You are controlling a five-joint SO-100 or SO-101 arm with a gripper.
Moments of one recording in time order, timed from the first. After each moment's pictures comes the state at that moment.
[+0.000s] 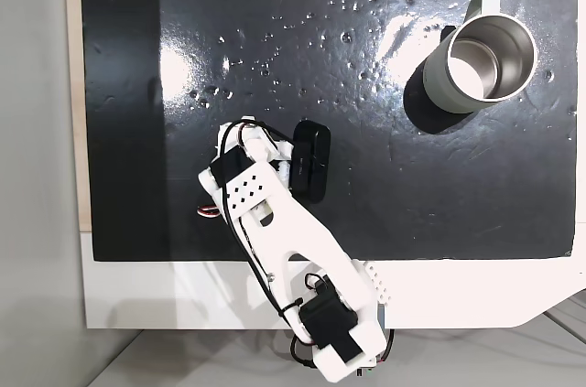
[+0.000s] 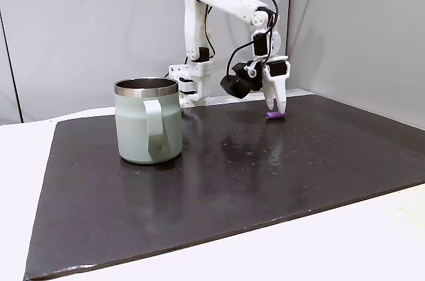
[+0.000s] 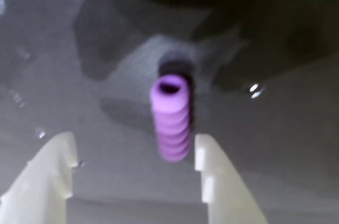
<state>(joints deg) -38.3 95.5 113.8 60.7 41.1</state>
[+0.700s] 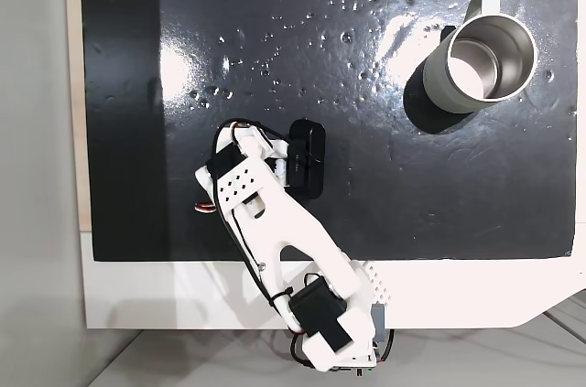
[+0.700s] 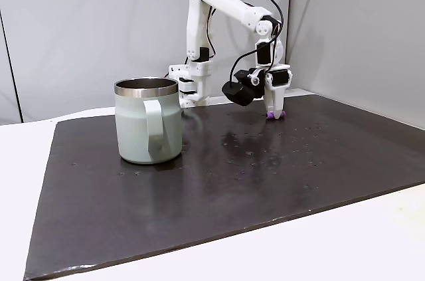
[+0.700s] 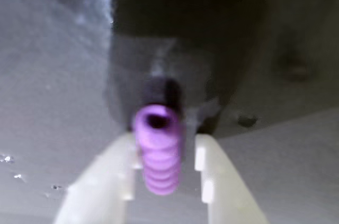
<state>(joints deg) -39.3 89.0 113.6 57.0 39.2</state>
